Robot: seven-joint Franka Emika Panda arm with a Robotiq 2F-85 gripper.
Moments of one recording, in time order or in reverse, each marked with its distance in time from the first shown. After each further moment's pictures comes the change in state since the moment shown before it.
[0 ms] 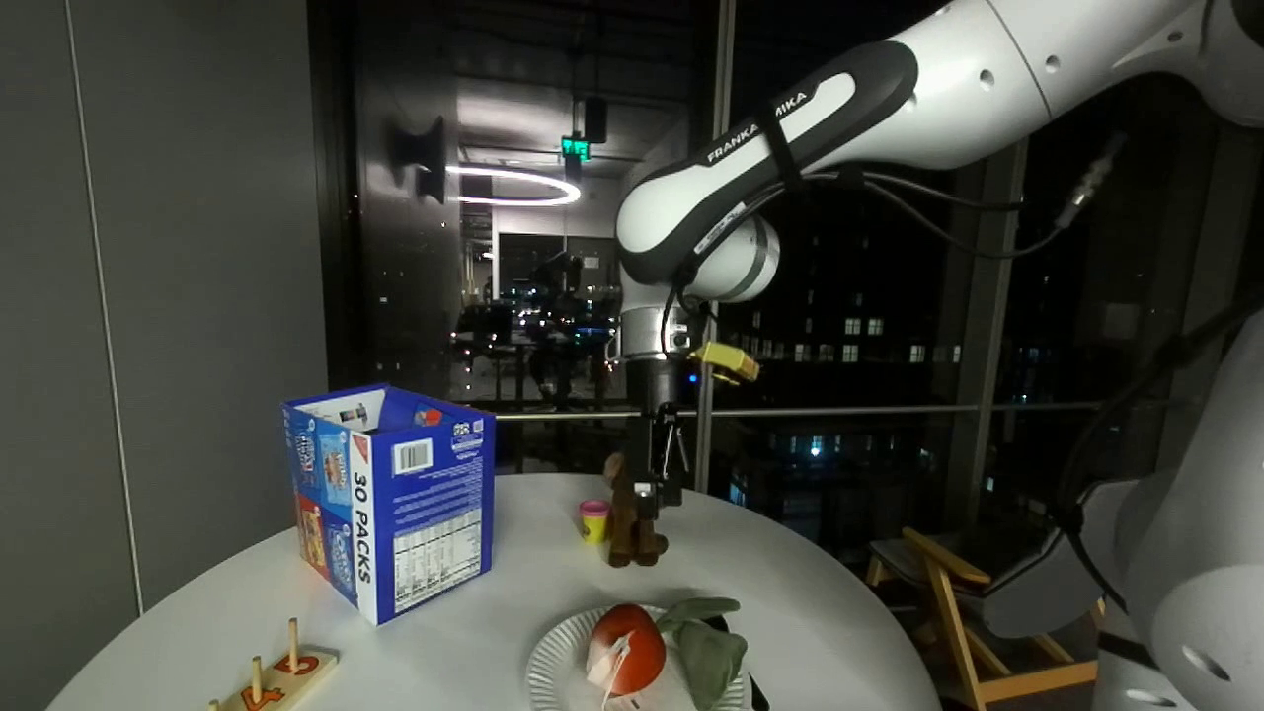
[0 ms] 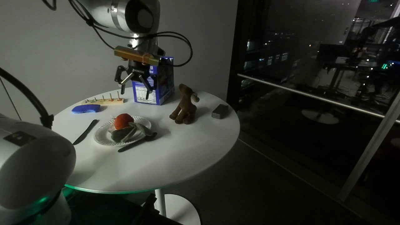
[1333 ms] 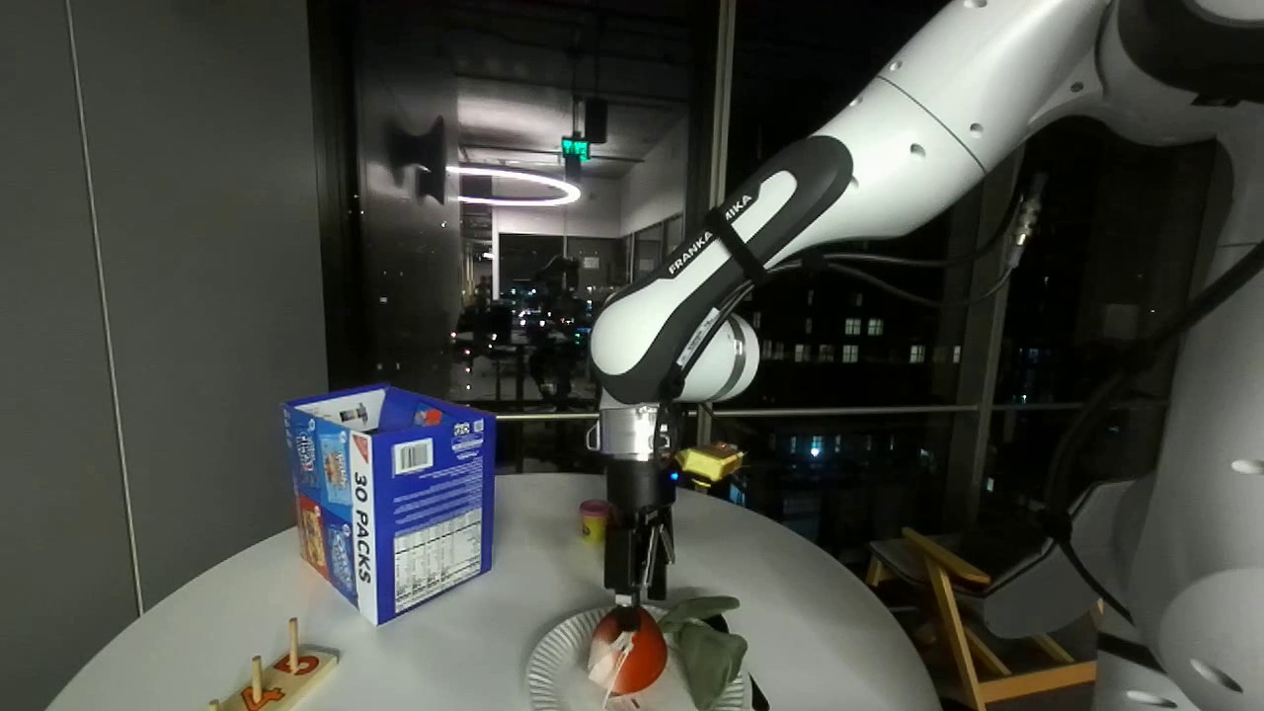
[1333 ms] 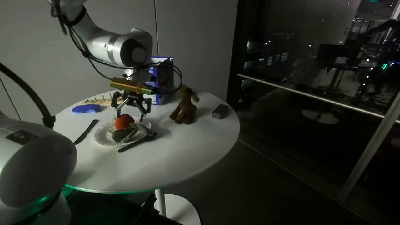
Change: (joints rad) arm 0.021 0.148 0.061 -0.124 0.040 0.255 0.010
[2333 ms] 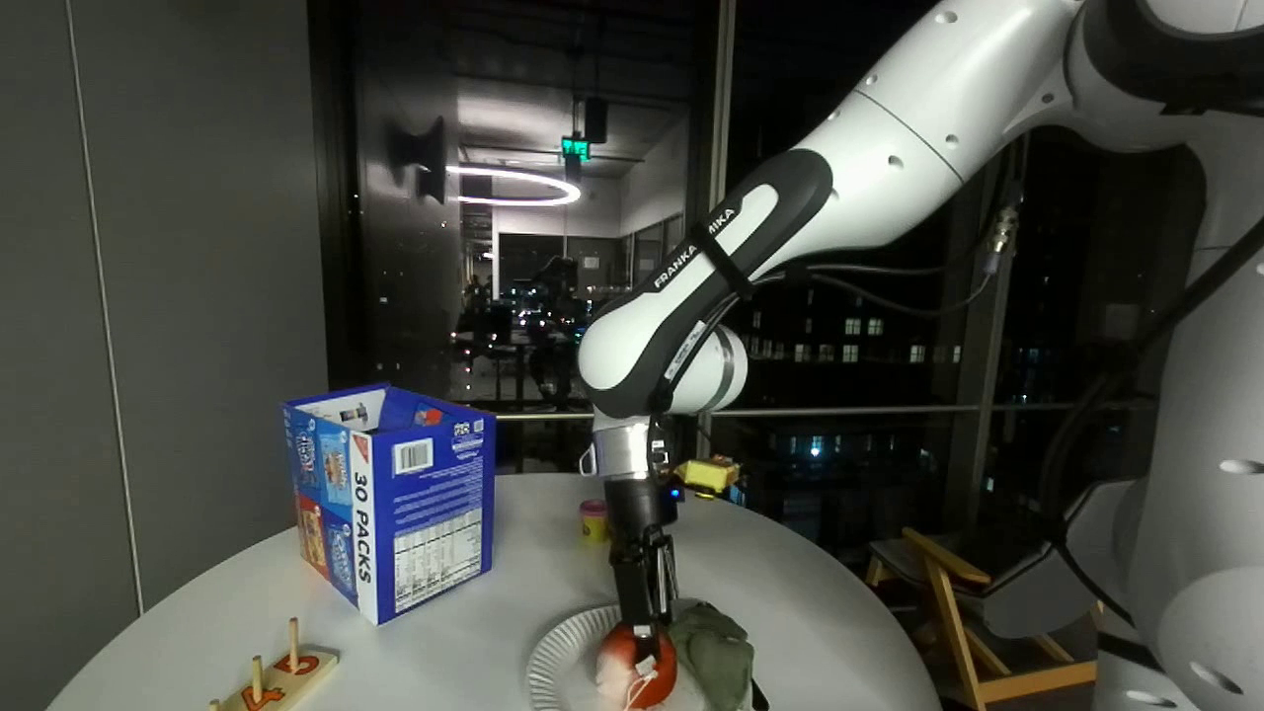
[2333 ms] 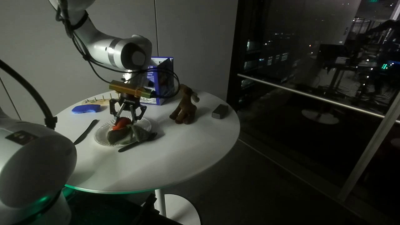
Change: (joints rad) arm -0.002 0.046 0.023 0.019 0.002 -0.085 -0.046
